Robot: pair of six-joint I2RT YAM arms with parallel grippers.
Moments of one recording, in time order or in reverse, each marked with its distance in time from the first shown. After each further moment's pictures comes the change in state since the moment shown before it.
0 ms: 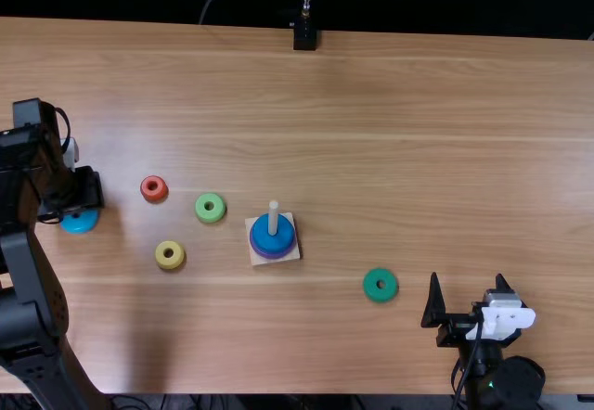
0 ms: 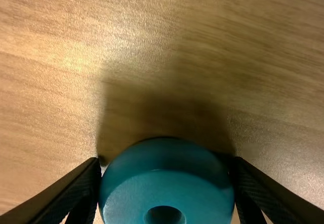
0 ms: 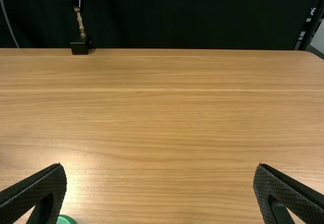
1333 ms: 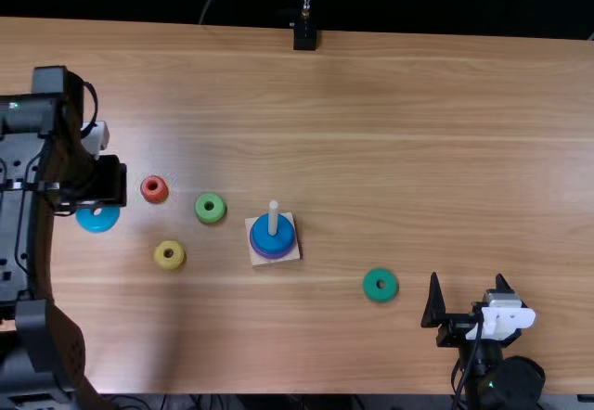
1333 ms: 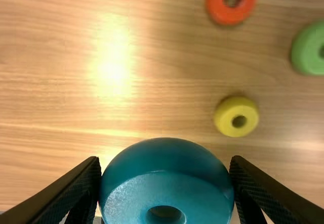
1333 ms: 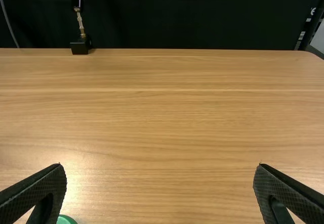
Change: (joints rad) left arm -0.178 -0.216 0.232 -0.496 0.035 0.000; right arm 0.000 0.000 0.000 0.000 0.000 0.000
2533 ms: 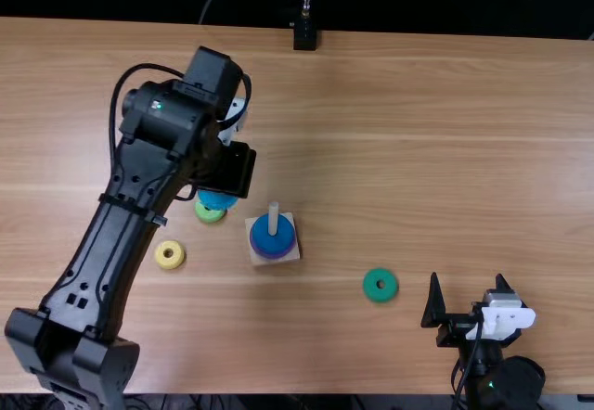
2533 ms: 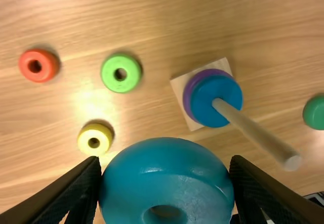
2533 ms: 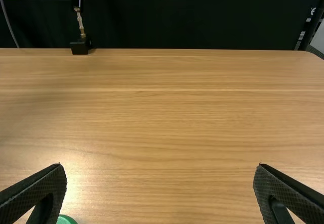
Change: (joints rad) left arm -0.452 0.048 0.307 -0.050 0.077 -0.175; right arm 0.000 0.000 0.000 0.000 0.000 0.000
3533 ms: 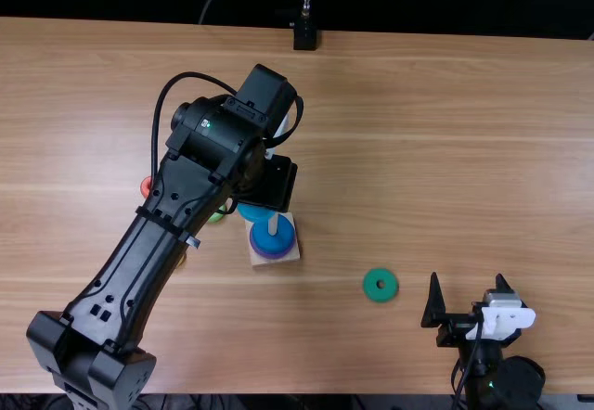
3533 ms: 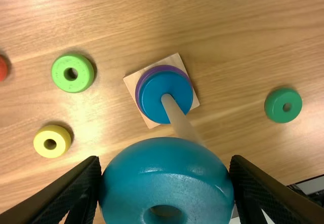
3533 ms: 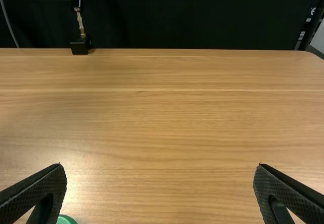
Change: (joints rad) left arm -0.146 0.012 0.043 0.000 0.000 -0.117; right arm 0.000 0.000 0.000 0.000 0.000 0.000
